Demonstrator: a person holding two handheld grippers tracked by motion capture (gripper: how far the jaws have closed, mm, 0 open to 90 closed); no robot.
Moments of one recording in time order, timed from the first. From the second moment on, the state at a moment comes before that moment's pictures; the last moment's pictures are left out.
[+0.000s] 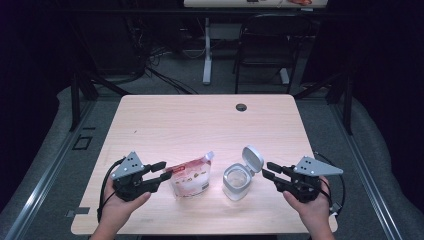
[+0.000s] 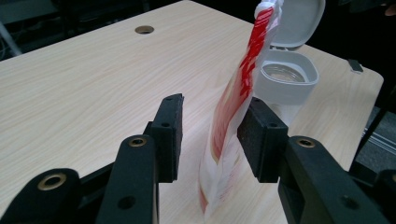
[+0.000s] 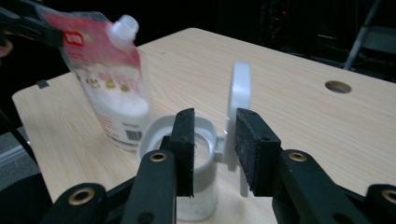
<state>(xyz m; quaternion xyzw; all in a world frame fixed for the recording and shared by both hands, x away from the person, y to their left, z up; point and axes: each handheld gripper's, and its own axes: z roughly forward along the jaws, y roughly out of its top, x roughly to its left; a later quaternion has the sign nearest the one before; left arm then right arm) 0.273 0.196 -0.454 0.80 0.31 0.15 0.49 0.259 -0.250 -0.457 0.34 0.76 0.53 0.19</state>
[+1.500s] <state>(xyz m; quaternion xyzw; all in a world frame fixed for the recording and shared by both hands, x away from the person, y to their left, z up) 0.267 0.200 -0.460 0.81 0.31 0.14 0.48 0.304 -0.135 -0.466 0.26 0.79 0.54 0.13</state>
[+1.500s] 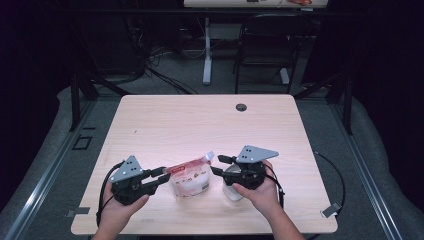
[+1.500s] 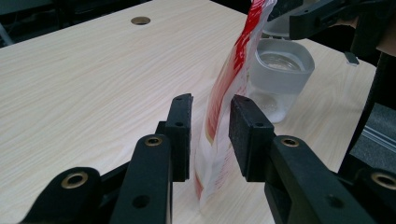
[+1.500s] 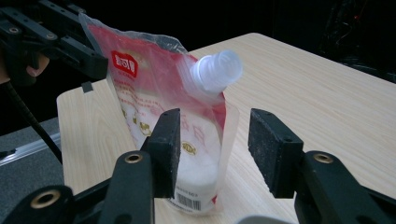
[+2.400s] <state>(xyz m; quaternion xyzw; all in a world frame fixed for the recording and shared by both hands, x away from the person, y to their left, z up) 0.263 0.201 -0.461 0.81 0.30 0.14 0.48 0.320 -0.116 -0.462 0.25 0.79 0.54 0.13</state>
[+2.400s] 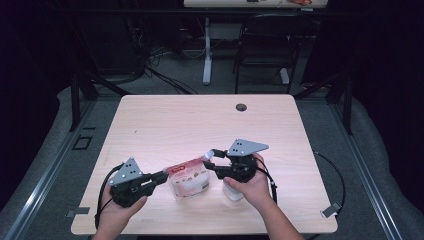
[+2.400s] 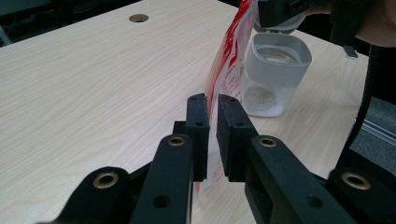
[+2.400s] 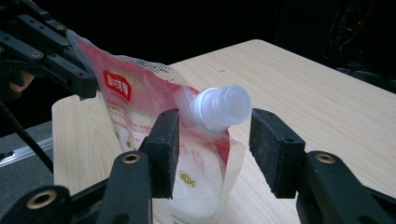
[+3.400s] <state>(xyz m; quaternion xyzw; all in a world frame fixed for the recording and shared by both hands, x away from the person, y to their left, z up) 0.285 0.203 -0.465 0.80 0.30 0.15 0.49 0.296 -0.122 -0.459 0.24 0.80 0.53 0.14</state>
